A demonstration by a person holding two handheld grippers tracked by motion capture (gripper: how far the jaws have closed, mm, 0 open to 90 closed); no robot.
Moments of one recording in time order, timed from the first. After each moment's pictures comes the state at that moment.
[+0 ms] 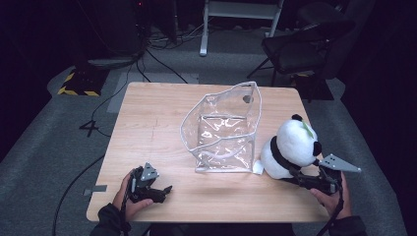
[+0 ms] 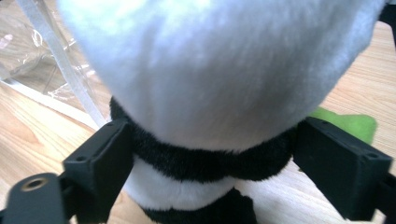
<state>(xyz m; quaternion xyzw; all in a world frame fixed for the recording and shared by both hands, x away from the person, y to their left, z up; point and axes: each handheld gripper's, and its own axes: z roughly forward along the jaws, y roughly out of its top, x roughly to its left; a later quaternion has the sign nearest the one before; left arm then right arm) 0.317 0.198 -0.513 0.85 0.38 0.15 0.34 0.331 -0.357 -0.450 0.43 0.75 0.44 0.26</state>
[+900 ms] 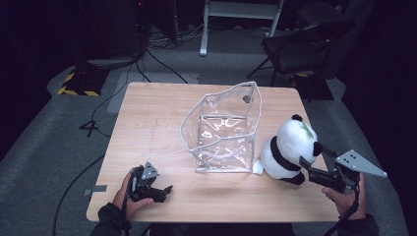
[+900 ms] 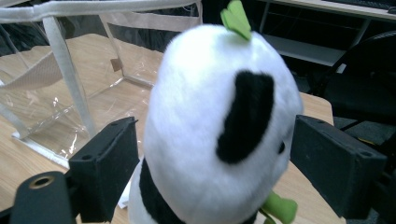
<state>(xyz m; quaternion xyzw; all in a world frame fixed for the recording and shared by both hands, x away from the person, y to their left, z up) 0.320 0.197 -0.513 0.85 0.39 0.14 0.34 0.307 -0.344 -0.382 0.40 0.71 0.47 0.34</state>
